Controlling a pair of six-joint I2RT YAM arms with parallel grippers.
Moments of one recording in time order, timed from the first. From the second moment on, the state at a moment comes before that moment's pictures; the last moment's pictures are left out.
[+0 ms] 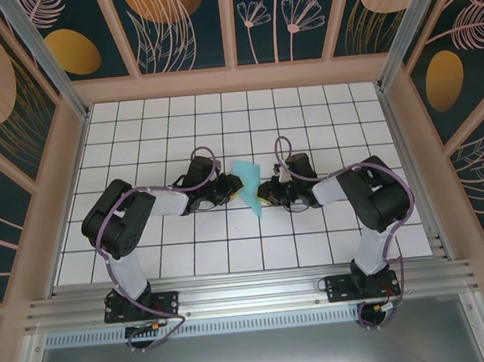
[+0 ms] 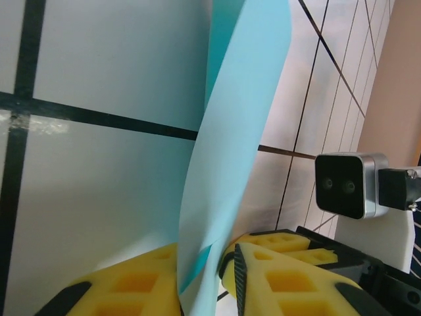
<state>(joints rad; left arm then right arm) -0.57 1.85 0.81 0.34 0.45 -1.16 0.47 1.81 0.67 0.38 -0.66 0.95</state>
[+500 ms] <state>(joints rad) -0.57 1.87 0.81 0.32 0.45 -1.10 0.46 1.88 0.80 0.28 -0.60 0.94</state>
